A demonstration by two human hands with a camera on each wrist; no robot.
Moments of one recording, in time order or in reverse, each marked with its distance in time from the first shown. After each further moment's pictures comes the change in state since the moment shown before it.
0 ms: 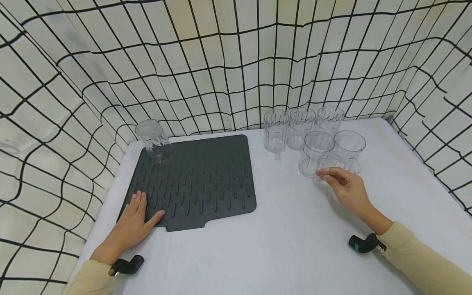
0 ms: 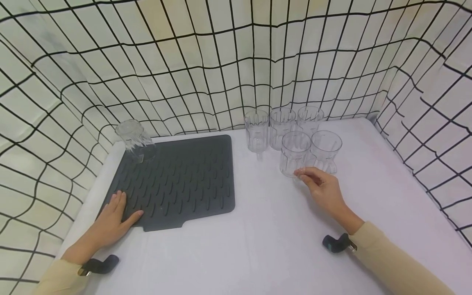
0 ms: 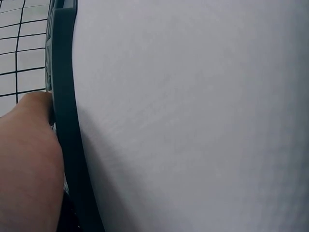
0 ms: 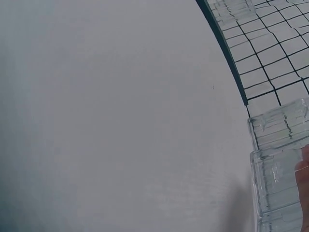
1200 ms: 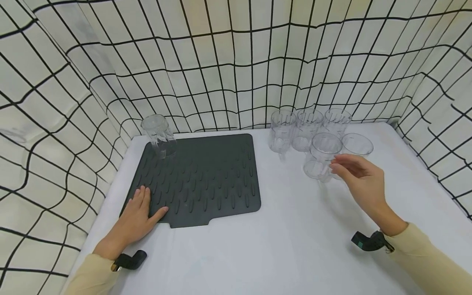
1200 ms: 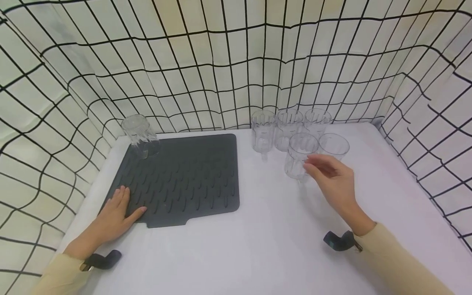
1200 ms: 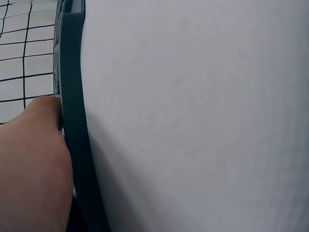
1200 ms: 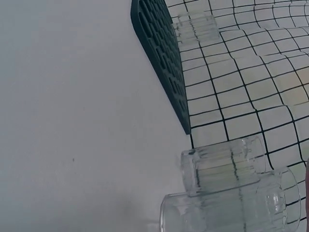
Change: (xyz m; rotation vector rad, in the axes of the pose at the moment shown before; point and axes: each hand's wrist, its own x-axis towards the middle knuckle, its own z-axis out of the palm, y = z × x) left_hand -0.001 0.001 -0.004 0.016 -0.003 0.005; right_hand 0.022 -0.061 -0.003 0.126 0.129 -0.030
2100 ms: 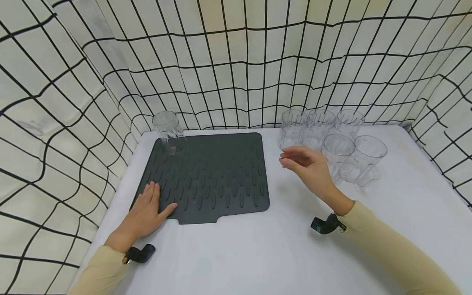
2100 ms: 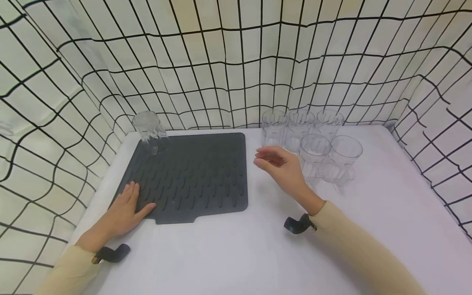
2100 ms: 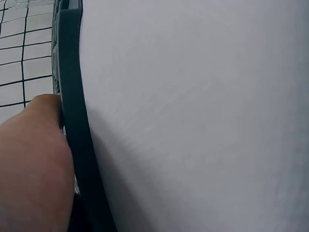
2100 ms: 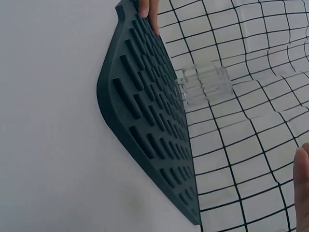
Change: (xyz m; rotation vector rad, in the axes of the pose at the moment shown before) left_hand 0.000 0.002 -0.003 0.027 -0.008 -0.012; right_hand 0.032 0.001 0.117 0.144 -0.264 0.117
